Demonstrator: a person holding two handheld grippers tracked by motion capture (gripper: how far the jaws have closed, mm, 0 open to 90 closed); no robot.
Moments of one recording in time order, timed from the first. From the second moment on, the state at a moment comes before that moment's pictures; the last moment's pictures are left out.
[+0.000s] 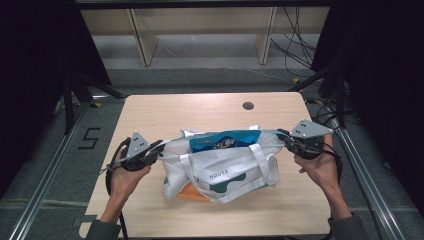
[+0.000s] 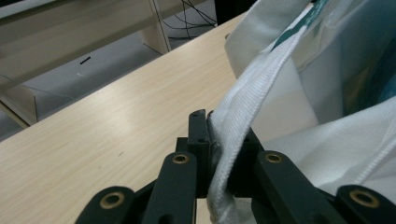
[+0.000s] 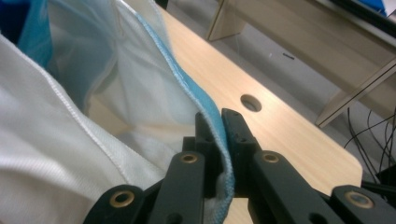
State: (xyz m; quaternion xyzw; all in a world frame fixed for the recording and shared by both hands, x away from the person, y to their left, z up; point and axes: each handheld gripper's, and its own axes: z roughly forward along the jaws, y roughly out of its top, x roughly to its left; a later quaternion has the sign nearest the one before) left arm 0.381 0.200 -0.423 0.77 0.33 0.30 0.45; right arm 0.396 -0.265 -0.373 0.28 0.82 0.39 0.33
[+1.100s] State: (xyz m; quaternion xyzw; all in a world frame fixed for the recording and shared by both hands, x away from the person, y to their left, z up) left arm 0.376 0.178 -0.501 0.86 0.31 0.24 0.34; right arm 0.400 -0.251 -0.461 0.29 0.88 0.30 0.24
